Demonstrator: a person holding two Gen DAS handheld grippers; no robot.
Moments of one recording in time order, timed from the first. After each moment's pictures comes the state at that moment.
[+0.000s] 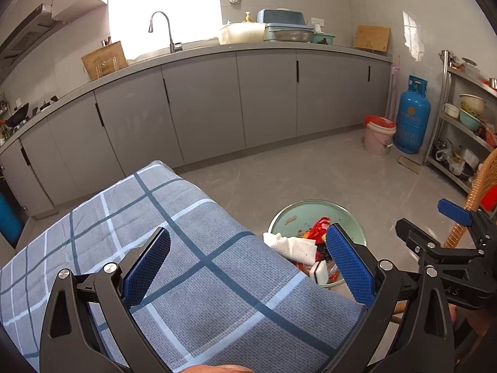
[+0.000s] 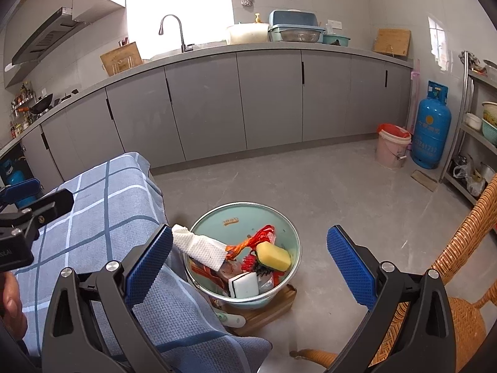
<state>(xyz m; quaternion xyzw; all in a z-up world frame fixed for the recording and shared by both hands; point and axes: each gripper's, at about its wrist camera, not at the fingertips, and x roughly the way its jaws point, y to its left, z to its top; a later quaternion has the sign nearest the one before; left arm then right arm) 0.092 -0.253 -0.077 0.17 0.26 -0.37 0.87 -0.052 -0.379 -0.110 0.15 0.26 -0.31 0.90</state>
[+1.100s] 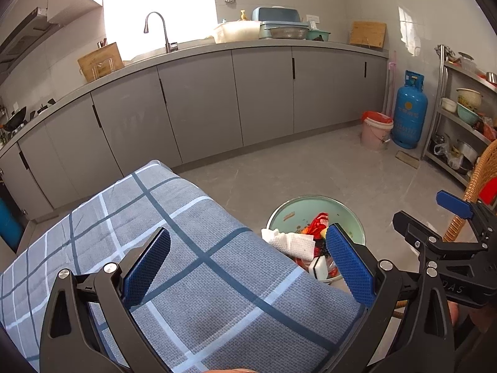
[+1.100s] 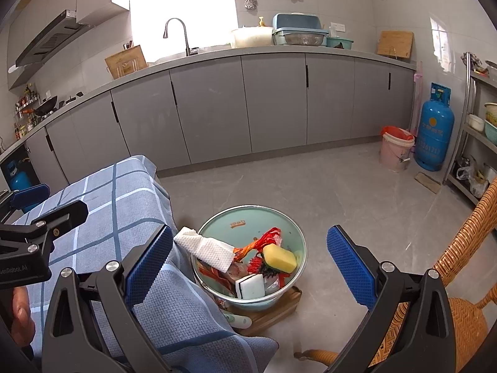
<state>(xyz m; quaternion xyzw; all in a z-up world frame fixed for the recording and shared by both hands) 0.088 -0.253 -0.077 0.18 0.26 -0.38 0.87 -0.051 -0.371 -0.105 0.15 0.25 -0.31 0.90</state>
